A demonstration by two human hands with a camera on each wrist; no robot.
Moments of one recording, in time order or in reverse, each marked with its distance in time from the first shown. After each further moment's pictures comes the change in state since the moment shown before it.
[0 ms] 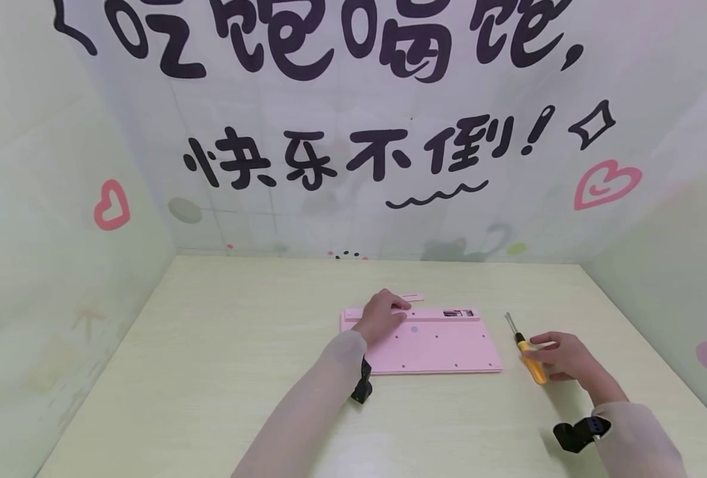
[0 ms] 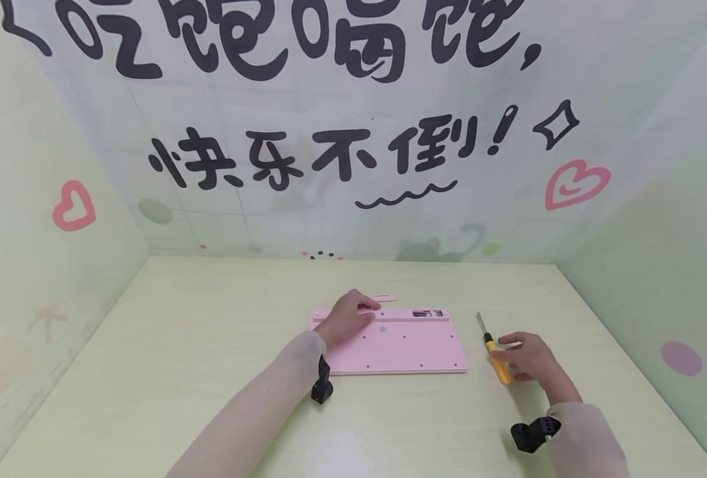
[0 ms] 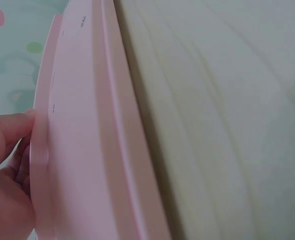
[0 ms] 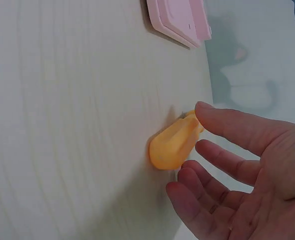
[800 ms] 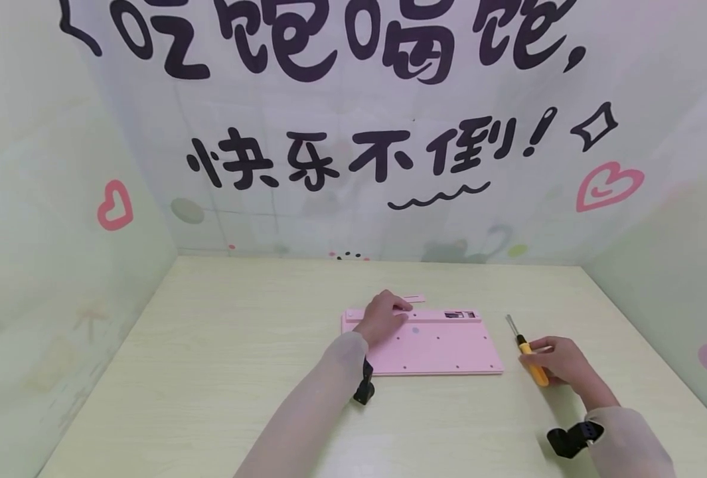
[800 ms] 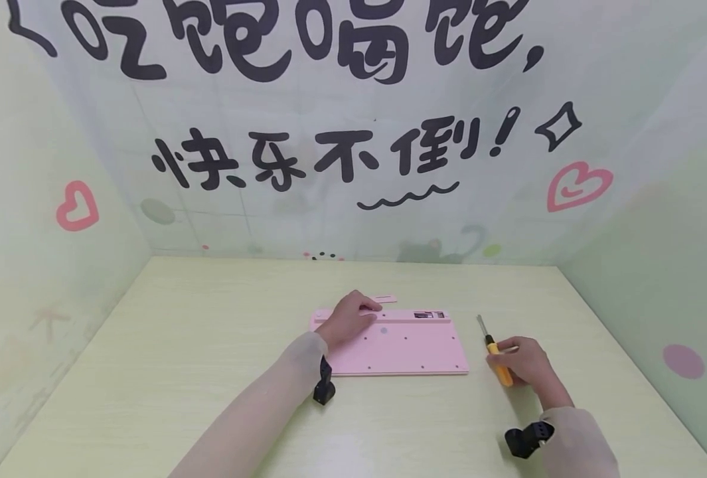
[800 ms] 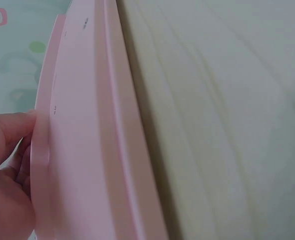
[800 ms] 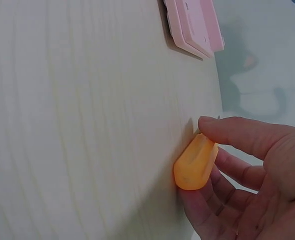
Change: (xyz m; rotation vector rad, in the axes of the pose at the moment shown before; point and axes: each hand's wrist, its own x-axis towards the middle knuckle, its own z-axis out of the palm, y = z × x) left_hand -0.003 0.001 -0.001 -0.014 0.001 -0.023; right_hand -0.003 -0.003 0.013 -0.030 0.065 -0.004
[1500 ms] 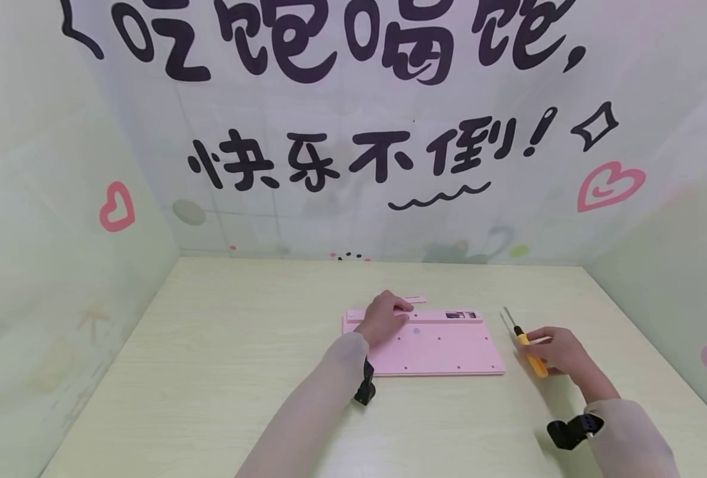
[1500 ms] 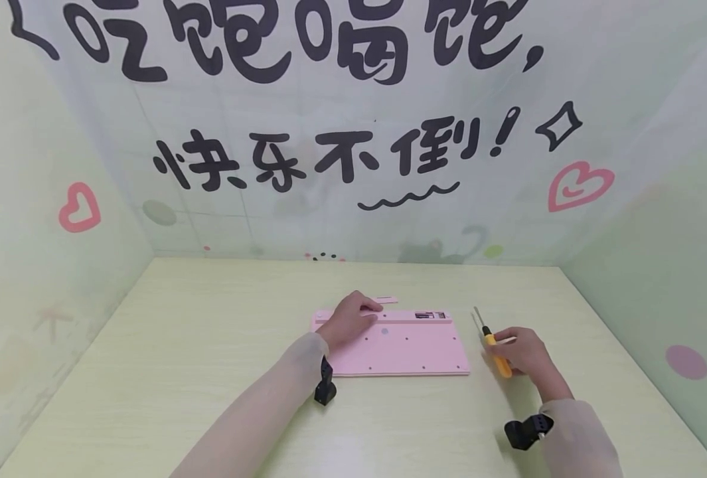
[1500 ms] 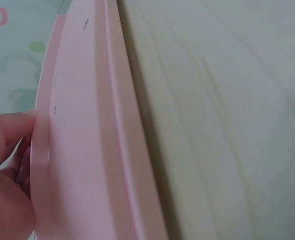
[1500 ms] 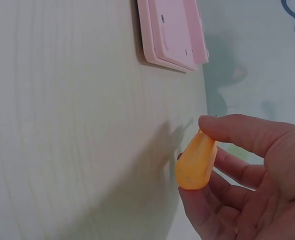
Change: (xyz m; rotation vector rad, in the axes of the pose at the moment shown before) left_hand 0.001 0.000 0.003 -0.005 0.011 -0.003; right_hand 0.003 -0.016 -0.007 -0.003 -0.008 -0.022
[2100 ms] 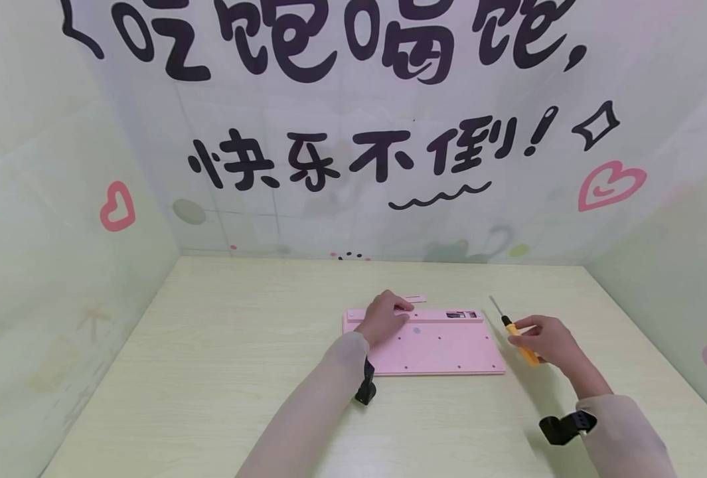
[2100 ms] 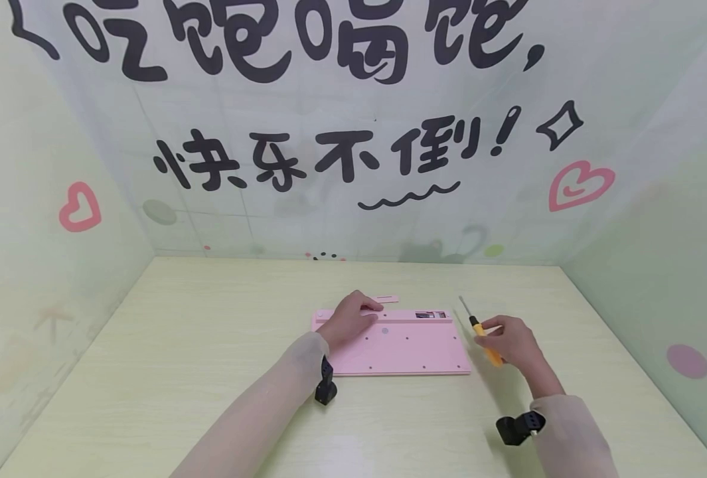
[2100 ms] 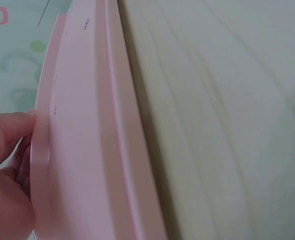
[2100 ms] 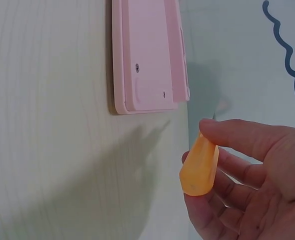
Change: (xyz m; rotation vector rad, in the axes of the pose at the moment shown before) left_hand 0.005 -0.006 0.000 0.010 -0.011 0.029; right_hand -0.006 -0.028 0.006 -0.075 0.044 -0.153
